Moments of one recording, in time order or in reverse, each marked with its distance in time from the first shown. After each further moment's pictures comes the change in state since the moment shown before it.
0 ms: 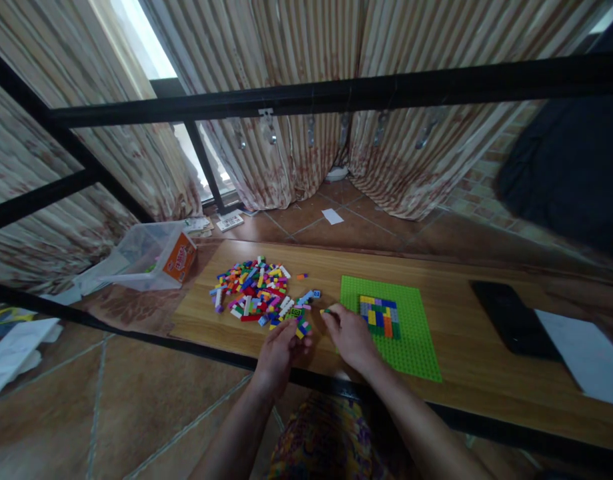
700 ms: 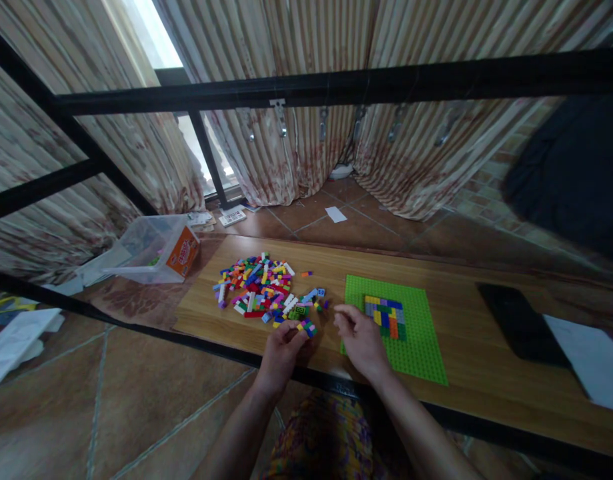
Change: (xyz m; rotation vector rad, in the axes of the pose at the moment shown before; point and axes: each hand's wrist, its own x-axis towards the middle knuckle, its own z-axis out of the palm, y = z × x) left_hand 0.000 -0.008 -0.009 0.125 -0.019 0.050; right_hand -0.013 0.004 0.000 0.210 0.110 0.048
